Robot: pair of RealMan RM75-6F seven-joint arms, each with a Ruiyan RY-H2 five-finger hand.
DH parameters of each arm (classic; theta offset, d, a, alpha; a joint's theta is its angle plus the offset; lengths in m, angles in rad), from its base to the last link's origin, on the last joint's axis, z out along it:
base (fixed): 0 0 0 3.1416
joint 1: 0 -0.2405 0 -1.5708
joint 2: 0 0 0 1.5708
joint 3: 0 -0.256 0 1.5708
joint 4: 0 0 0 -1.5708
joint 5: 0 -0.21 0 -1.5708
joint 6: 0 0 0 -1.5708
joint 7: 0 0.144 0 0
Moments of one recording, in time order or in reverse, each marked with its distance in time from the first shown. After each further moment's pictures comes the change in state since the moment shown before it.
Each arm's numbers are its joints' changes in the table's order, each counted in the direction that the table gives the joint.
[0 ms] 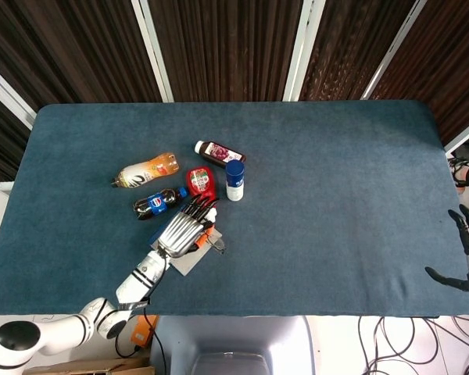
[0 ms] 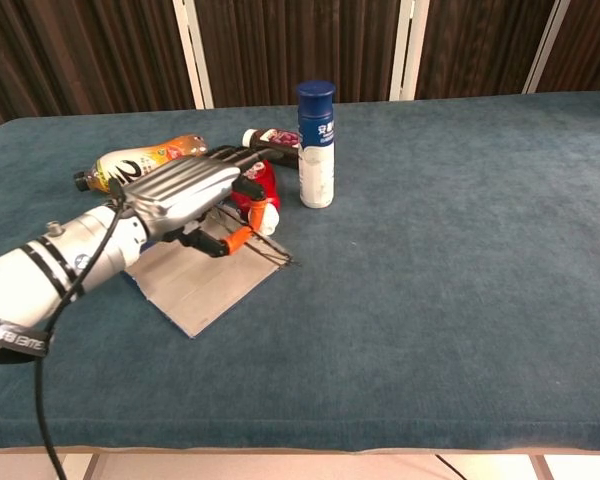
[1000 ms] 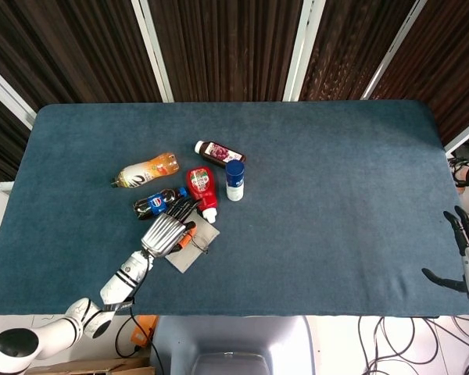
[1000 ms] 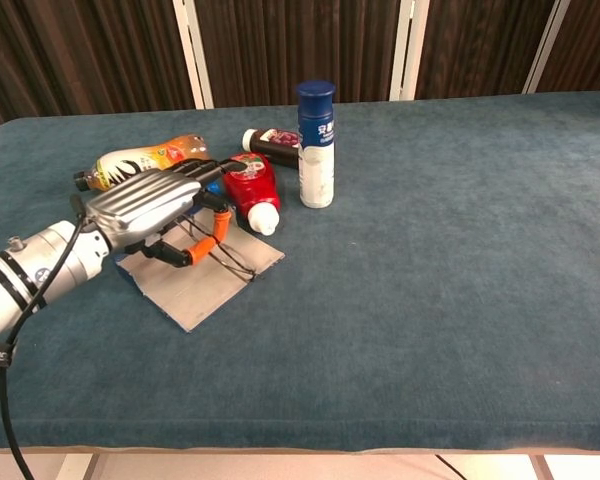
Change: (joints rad) left arm -0.038 0.048 -0.052 0.237 -0.093 -0.052 -0.198; right arm -0.002 0.010 0.004 -0.006 0.002 -0.001 -0.035
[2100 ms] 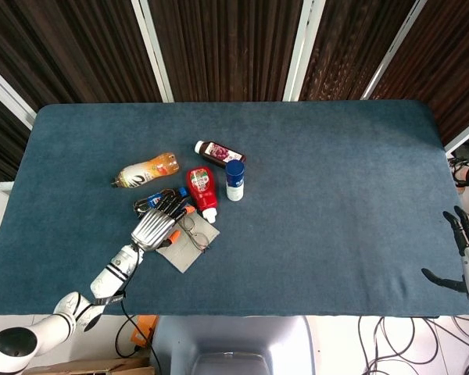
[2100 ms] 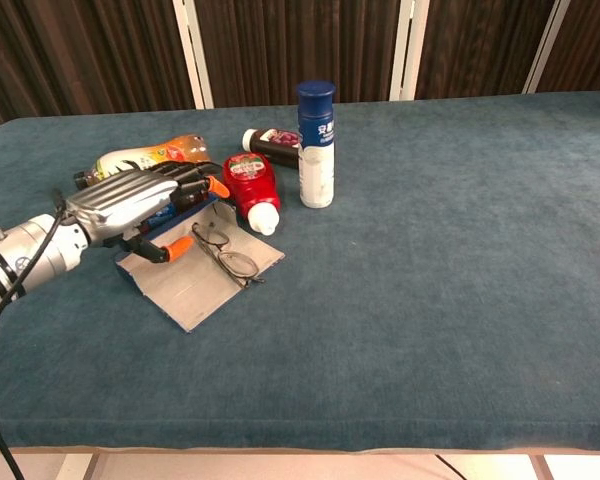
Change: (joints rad) left arm -0.006 -0.026 -0.021 0.077 0.002 0.033 -0.109; right arm 0.002 0.000 0.002 -0.002 0.007 -0.005 0.002
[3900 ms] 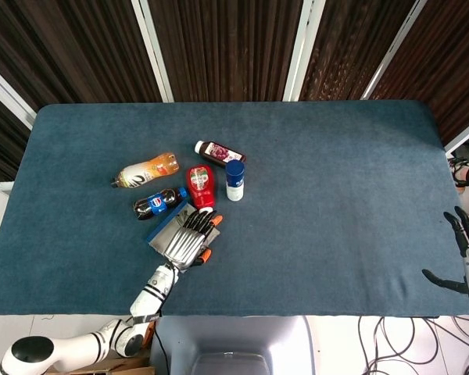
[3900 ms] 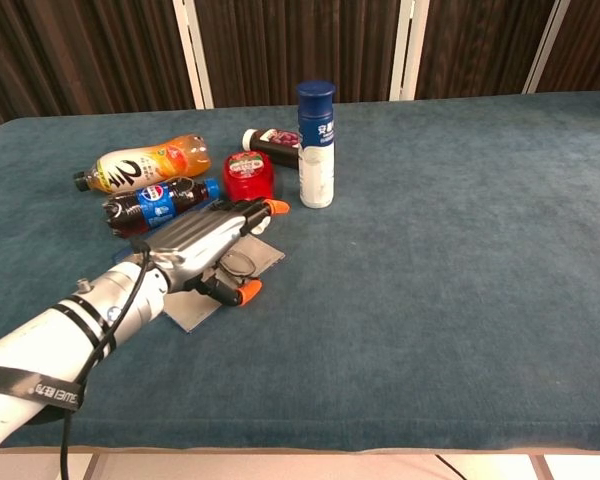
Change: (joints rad) left arm -0.031 0.133 0.125 -0.288 0.221 0.083 0.379; right arm 0.003 -0.009 0.005 0.003 0.015 -0.008 0.025
